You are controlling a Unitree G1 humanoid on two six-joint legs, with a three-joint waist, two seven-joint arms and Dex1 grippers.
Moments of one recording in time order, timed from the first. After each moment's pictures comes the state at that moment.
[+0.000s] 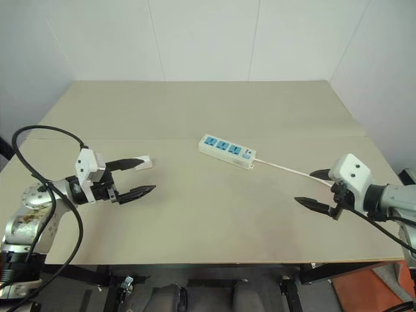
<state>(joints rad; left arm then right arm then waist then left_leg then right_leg) -0.29 0.71 0.14 -0.05 -0.43 0.23 -1.06 -0.14 -0.99 -0.27 -0.07 0.31 0.29 1.10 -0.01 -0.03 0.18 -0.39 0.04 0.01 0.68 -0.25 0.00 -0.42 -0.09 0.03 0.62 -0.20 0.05</state>
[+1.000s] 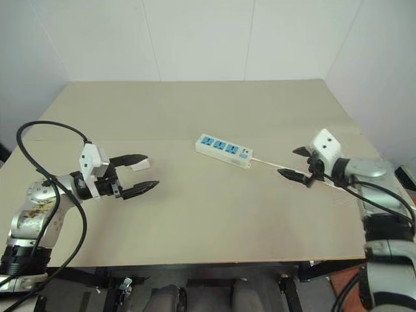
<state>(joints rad) -0.35 0.69 0.12 -0.02 -0.43 0.23 -1.06 -0.76 -0.77 0.02 0.69 0.11 0.03 1.08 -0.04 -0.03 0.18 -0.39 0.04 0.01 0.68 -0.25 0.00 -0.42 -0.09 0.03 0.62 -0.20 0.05</state>
